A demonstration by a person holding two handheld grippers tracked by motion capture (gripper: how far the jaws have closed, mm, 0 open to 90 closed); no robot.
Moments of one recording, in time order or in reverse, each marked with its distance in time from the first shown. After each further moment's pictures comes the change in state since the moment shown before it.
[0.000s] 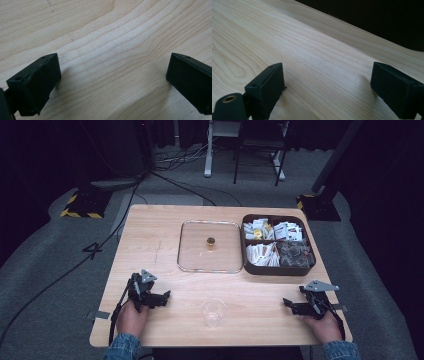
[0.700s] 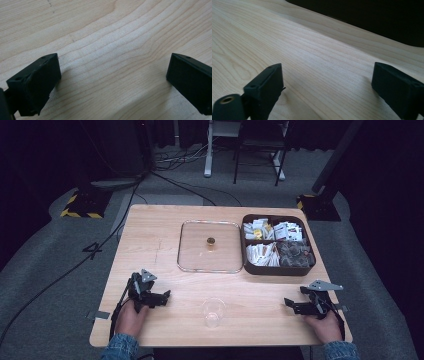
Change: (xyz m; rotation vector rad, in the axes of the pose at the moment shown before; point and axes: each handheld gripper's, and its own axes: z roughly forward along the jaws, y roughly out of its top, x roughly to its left) left arm 0.000 0.001 0.001 -0.002 0.004 0.000; right arm -0.005 -0.002 -0.004 -0.017 0.039 0.062
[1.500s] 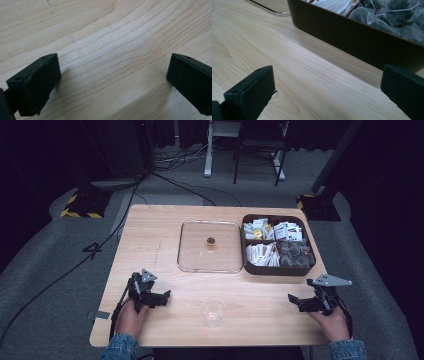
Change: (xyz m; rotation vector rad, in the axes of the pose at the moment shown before) left arm 0.000 0.000 0.000 0.001 -0.002 0.006; right arm 0.008 0.032 -0.030 -0.050 -0.006 -0.067
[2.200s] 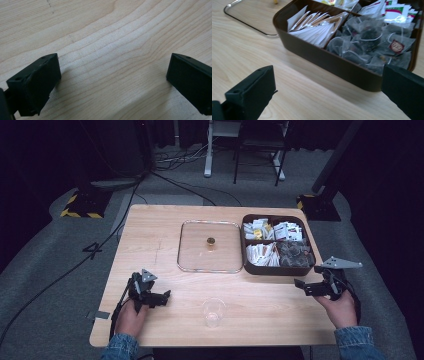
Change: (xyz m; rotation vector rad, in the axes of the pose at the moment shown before) left arm 0.000 0.000 0.000 0.000 0.001 0.000; right arm -0.020 0.046 -0.017 0.007 -0.035 0.052
